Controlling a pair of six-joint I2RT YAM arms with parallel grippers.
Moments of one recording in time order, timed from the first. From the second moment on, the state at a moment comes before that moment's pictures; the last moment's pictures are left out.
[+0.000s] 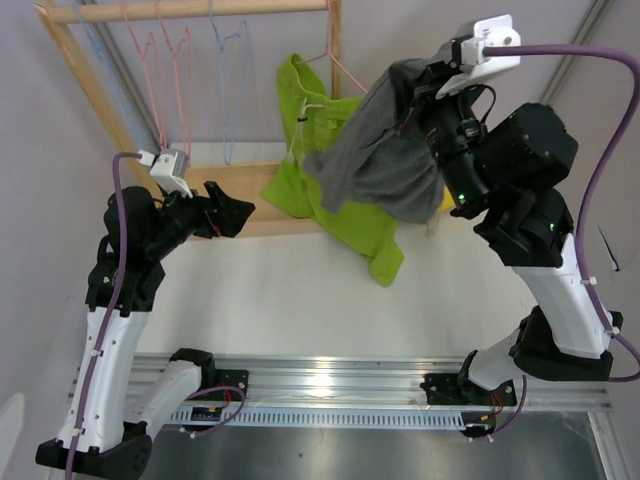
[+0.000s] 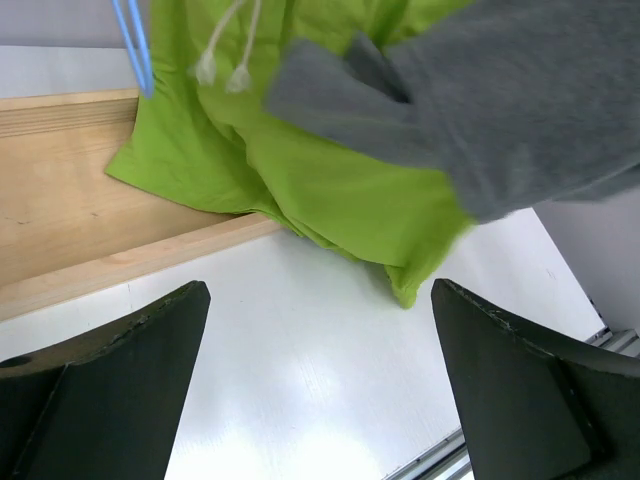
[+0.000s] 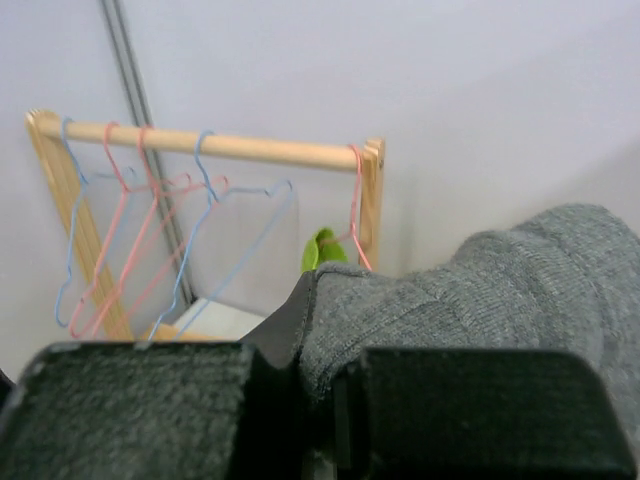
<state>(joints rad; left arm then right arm) -0.15 0.83 1.20 -0.60 0.37 -0.31 1.05 1.49 2.33 -0.43 0.63 -0.22</state>
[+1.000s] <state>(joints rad) -0.15 0.87 1.17 -0.55 0.37 -0.31 0.74 1.31 2.09 -0.29 0.87 -0.44</state>
